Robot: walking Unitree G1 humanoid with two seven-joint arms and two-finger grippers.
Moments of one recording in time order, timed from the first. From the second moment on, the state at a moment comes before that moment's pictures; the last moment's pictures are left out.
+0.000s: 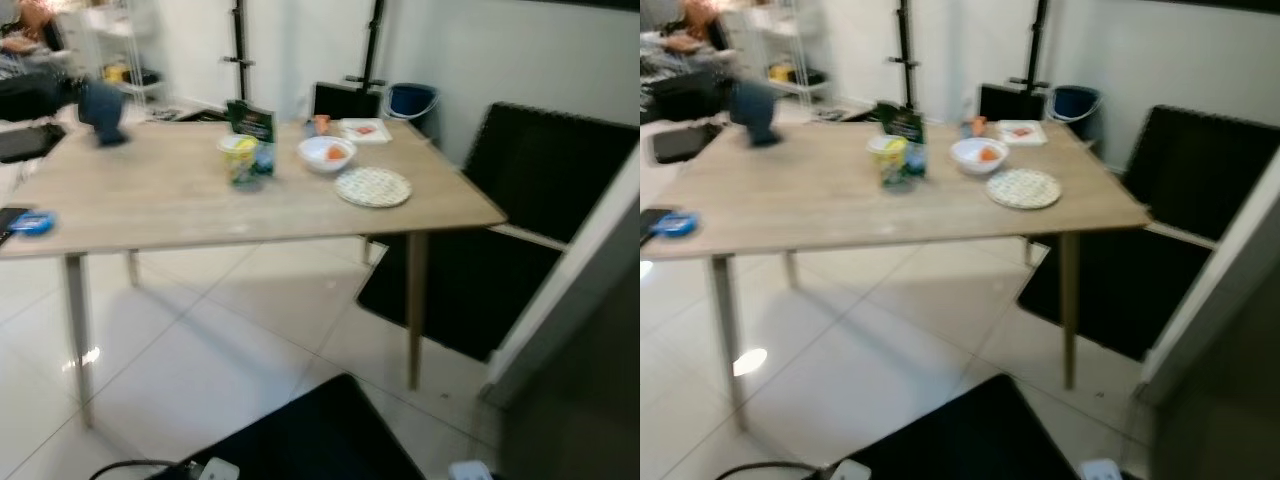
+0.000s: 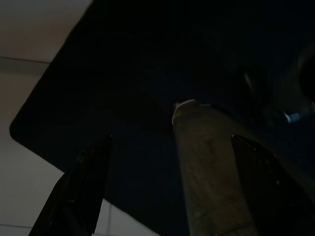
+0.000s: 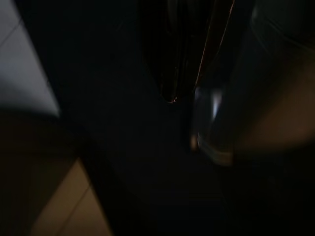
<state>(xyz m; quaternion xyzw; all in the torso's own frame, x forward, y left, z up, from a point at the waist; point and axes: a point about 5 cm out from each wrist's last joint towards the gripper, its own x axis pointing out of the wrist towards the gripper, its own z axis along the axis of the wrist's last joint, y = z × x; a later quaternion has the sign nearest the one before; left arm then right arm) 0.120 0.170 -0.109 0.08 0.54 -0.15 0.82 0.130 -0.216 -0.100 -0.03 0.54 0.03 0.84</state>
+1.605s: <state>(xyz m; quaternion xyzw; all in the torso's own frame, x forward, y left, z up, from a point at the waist) 0.123 0.170 -0.108 0.07 0.53 -0.14 0.83 0.135 -0.225 -0.096 -0.04 0.52 0.03 0.85</state>
